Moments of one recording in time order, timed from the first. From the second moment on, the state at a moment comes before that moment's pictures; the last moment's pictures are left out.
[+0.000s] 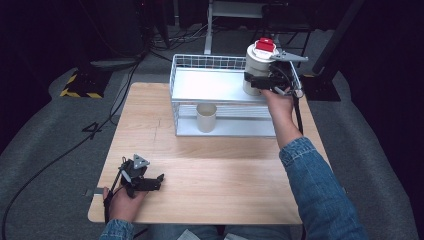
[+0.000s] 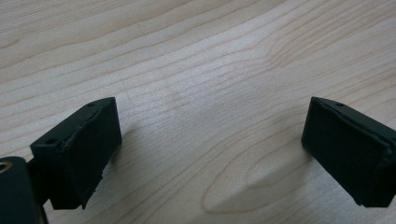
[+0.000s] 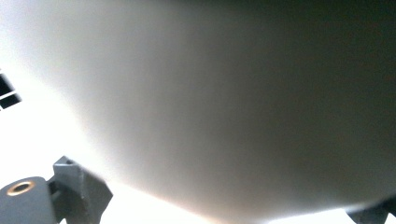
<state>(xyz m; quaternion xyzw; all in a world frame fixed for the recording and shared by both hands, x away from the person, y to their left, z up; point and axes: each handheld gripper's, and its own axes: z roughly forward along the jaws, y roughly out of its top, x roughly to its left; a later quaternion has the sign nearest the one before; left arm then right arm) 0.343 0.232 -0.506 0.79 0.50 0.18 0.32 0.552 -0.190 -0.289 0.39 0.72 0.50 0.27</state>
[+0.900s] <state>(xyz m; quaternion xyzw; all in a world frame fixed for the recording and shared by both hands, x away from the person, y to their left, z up) 0.343 0.232 -0.505 0.79 0.50 0.18 0.31 0.534 -0.202 -0.279 0.38 0.73 0.50 0.27</state>
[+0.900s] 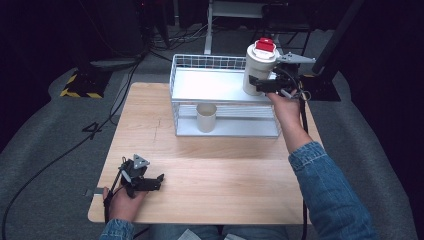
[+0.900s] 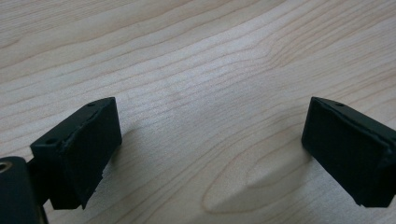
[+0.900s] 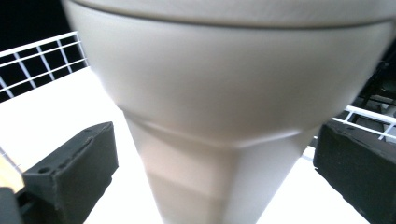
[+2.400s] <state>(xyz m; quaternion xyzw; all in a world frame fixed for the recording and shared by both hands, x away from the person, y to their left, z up) 0.343 0.232 -0.505 0.79 0.50 0.18 0.31 0.403 -0.268 -0.300 0.30 0.77 0.53 0.20</state>
